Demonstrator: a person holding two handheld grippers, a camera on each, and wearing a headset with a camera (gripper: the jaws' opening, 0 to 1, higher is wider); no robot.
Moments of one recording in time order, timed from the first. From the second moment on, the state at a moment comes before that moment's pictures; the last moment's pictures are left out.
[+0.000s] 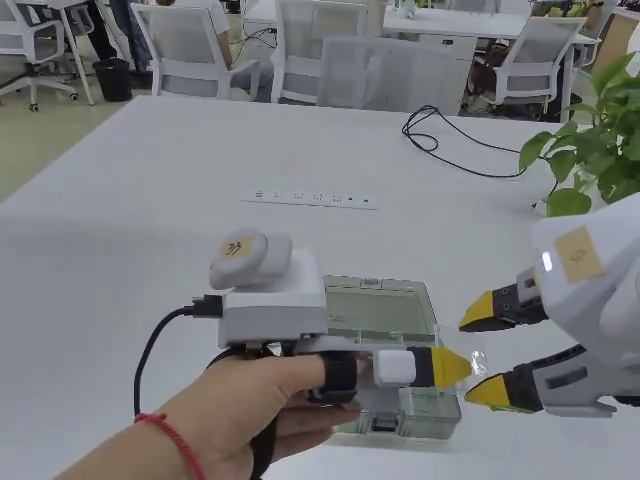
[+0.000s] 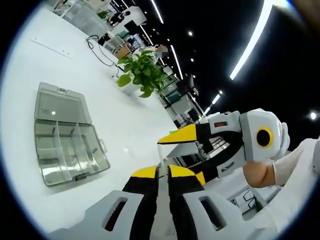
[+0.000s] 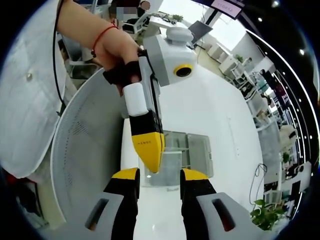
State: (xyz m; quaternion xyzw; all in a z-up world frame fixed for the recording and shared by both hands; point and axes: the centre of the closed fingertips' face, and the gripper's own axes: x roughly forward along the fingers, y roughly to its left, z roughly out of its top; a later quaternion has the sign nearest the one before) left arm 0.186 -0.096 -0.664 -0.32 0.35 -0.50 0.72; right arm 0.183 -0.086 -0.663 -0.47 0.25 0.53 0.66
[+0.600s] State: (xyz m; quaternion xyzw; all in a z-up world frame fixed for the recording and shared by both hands) left arm 0.185 -0.096 -0.666 -0.33 0.35 -0.50 0.72; right arm 0.182 -0.086 -0.665 -0.48 0.25 0.53 0.66
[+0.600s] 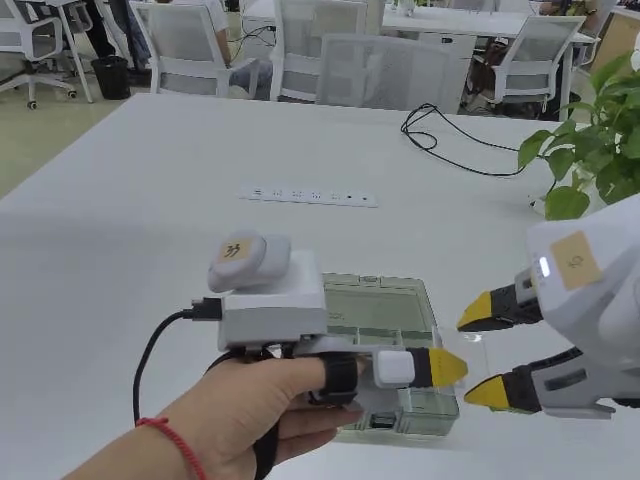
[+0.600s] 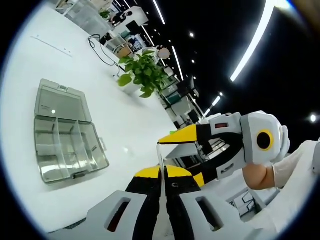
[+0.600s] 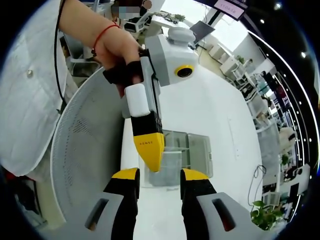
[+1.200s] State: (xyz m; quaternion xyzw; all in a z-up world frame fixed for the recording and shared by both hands) left arm 0.177 -0.084 -0.667 -0.16 0.26 -0.57 0.77; right arm 0.191 -0.089 -0.642 -0.37 0.27 0.57 0.68
